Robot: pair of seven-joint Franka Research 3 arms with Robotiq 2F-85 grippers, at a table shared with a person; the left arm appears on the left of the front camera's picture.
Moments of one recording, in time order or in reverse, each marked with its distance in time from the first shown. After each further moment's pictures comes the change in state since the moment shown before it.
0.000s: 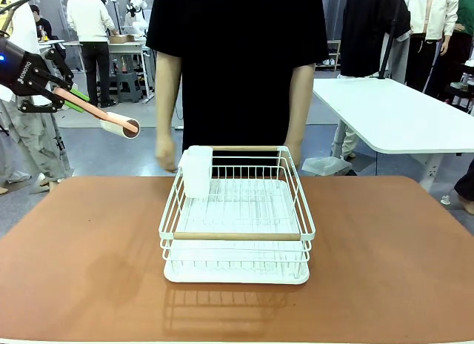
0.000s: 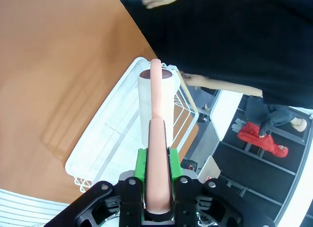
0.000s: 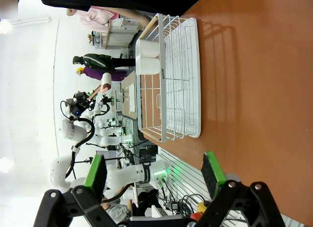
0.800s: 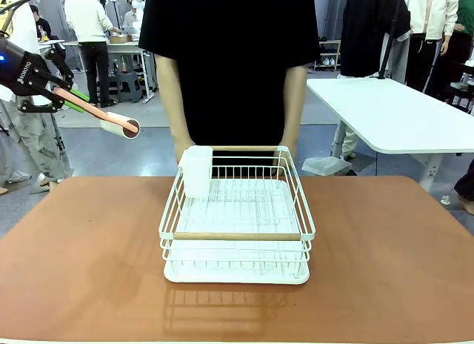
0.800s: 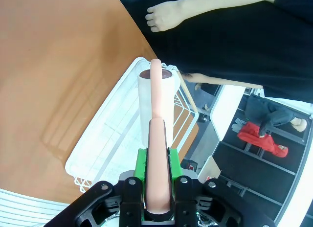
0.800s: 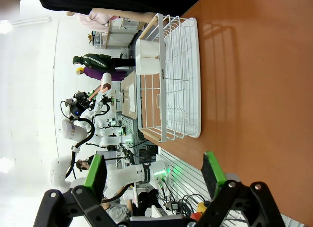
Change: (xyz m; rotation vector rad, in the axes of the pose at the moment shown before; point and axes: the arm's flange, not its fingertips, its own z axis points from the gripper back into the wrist) left arm 0.000 0.000 0.000 0.000 0.000 0.000; right arm 0.000 0.000 0.000 0.000 0.000 0.000
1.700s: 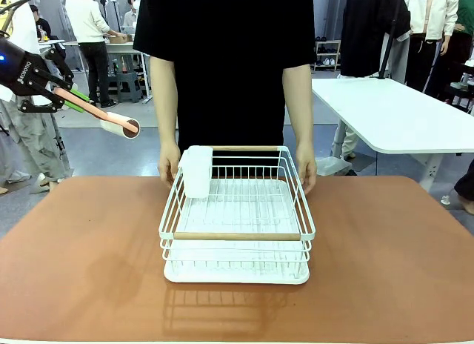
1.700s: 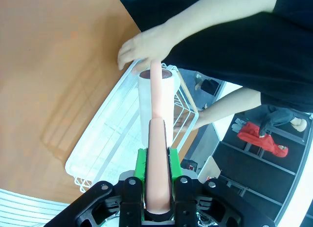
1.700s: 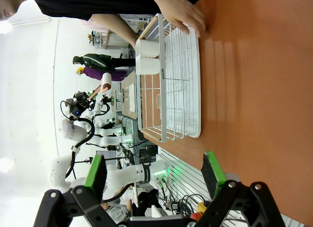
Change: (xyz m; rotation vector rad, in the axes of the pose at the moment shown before) left arm 0.000 0.000 0.000 0.000 0.000 0.000; right arm 0.000 0.000 0.000 0.000 0.000 0.000
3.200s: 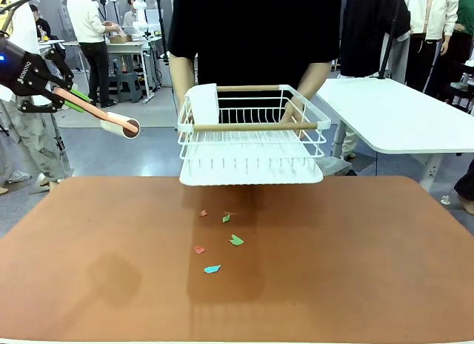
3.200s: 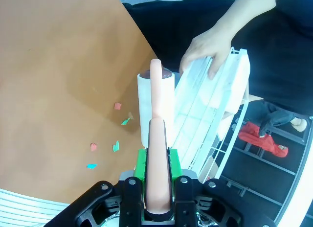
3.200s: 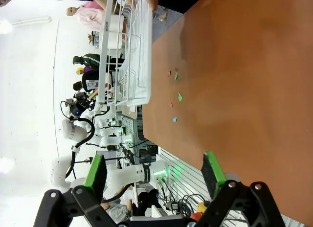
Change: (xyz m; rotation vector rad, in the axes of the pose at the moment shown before) left arm 0.000 0.000 0.000 0.000 0.000 0.000; right arm 0.000 0.000 0.000 0.000 0.000 0.000
